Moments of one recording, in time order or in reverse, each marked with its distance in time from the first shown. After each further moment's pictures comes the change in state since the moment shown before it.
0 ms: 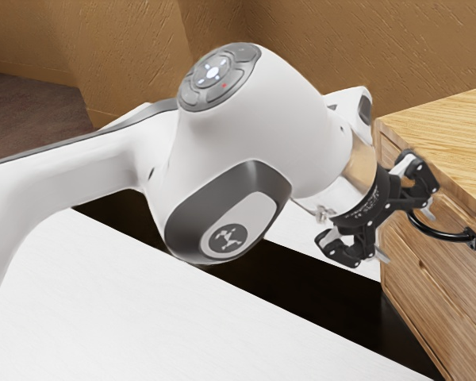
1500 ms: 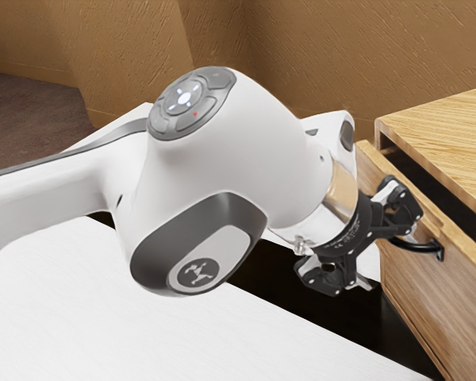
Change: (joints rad) arm 0.001 -0.124 -0.014 -0.123 -0.047 -0.012 -0.009
